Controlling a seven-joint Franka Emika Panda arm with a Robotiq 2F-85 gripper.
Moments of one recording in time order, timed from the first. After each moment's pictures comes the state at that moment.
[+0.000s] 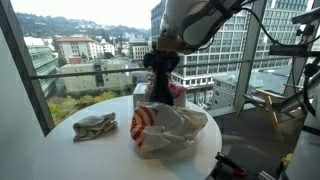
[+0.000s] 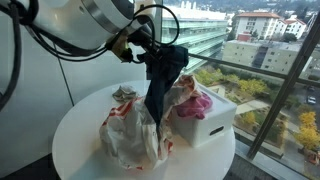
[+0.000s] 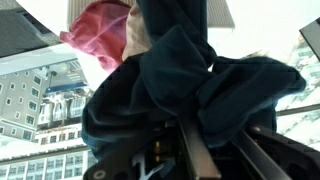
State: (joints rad) arm -0.08 -0.25 -0.17 -2.38 -0.84 2.83 1.16
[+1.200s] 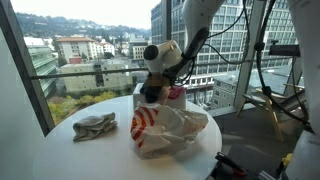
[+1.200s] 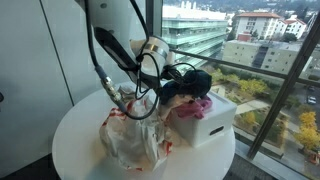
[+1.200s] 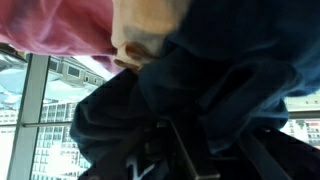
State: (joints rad) arm -0.22 0.43 -0.05 -1.85 -1.63 2.59 2.04
